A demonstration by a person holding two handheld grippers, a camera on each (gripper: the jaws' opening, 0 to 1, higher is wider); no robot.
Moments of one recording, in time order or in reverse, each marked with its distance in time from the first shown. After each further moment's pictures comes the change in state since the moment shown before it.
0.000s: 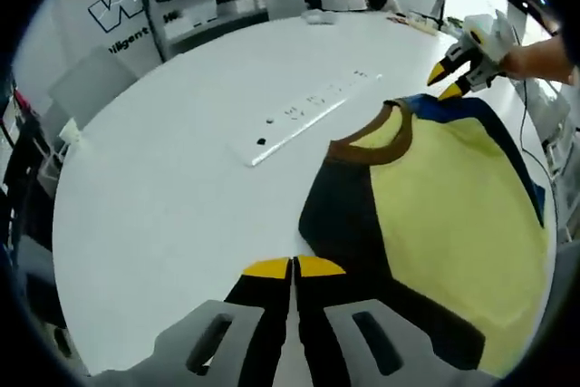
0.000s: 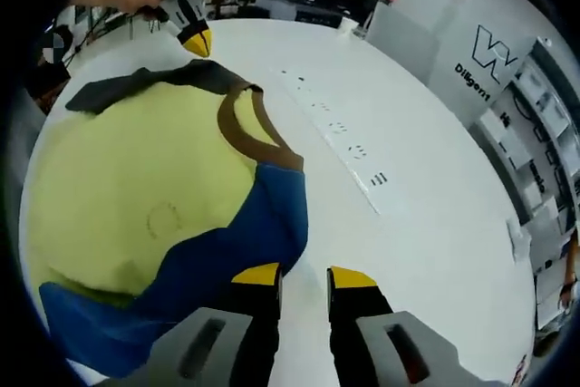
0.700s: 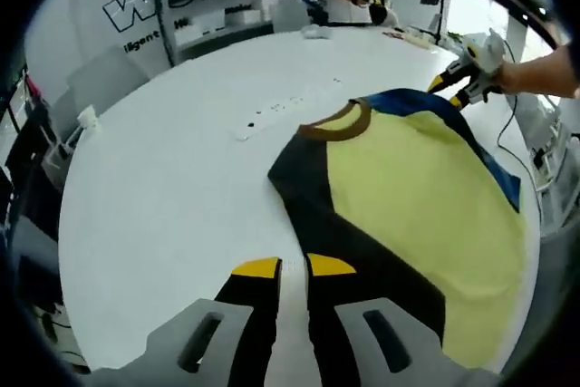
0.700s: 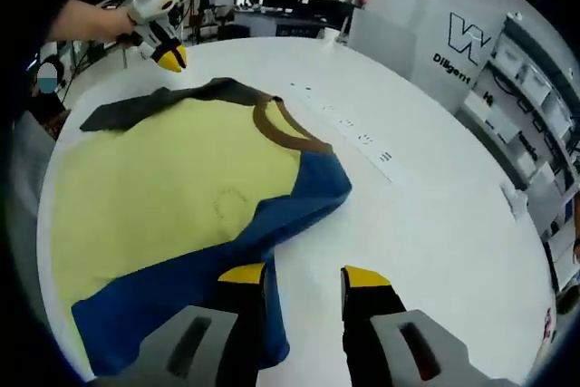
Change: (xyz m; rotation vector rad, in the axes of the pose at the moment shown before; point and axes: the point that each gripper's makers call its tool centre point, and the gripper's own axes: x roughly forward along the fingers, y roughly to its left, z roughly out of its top) left arm -0.076 -0.047 -0.048 -0.061 -0.076 -0.002; right arm -0.057 0.052 -0.026 0.152 -0.057 -0.039
